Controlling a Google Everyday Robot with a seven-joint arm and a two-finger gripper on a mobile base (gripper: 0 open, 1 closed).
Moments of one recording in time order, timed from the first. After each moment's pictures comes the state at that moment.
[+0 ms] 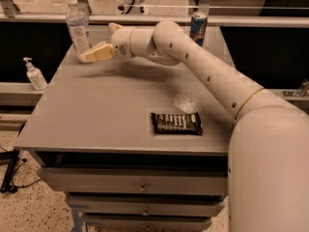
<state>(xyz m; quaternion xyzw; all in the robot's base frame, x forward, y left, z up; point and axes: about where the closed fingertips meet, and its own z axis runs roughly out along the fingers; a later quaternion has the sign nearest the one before) 0.771 0.177 0.893 -0.45 0.59 0.34 0.57</state>
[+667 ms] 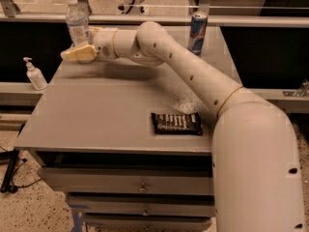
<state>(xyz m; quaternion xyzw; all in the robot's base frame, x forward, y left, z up) 0.752 0.234 0.897 -0.47 0.56 0.39 0.56</state>
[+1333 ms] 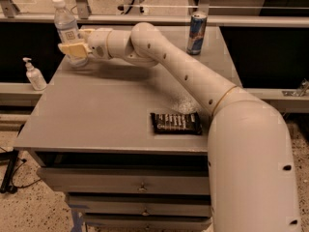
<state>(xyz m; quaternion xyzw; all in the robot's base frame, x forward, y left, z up) 0.751 0.253 0.899 -0.46 0.56 0.40 0.56</state>
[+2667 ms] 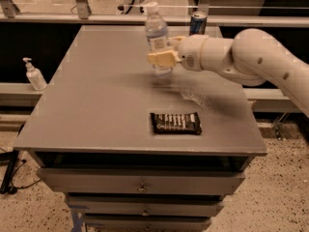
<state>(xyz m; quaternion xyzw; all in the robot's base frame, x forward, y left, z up) 0.682 -0.023 0.911 -0.38 0.68 0.26 0.57</state>
